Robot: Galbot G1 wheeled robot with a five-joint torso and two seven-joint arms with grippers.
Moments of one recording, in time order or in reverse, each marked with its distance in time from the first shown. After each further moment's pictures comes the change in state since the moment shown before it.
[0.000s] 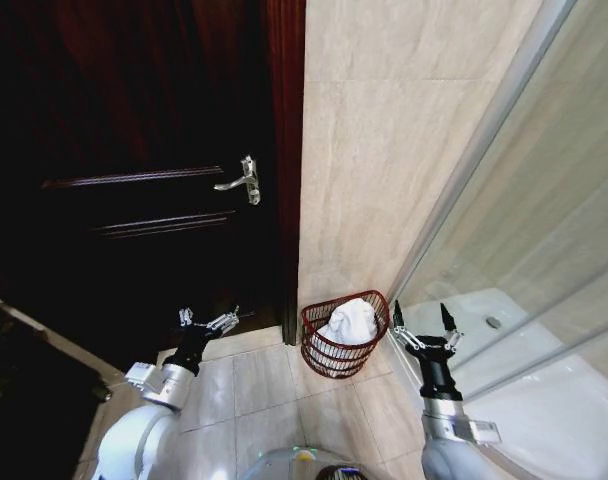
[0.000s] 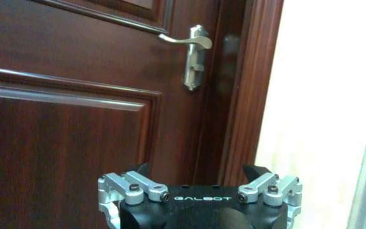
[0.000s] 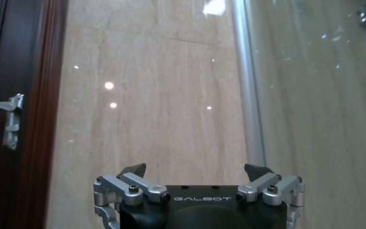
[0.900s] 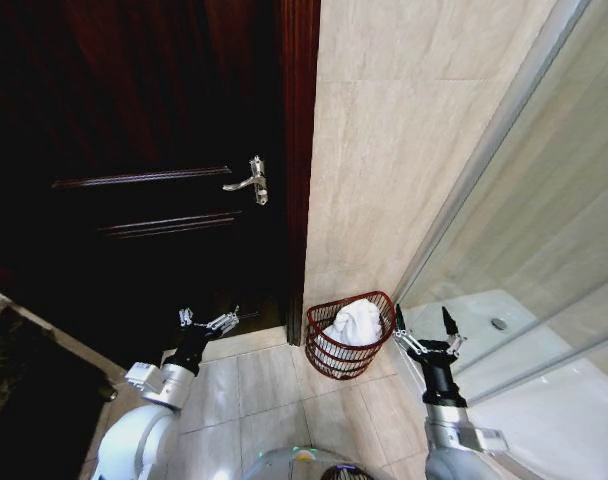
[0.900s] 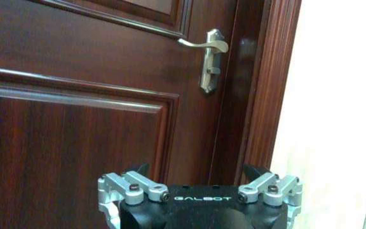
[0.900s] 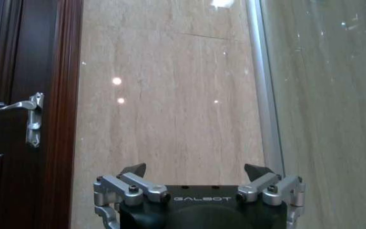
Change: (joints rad) left arm 0.000 0.000 0.000 0.000 0.000 0.000 0.000; right arm -0.049 0.009 0.000 0.040 -0.001 -0.020 -0.007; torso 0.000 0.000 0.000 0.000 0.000
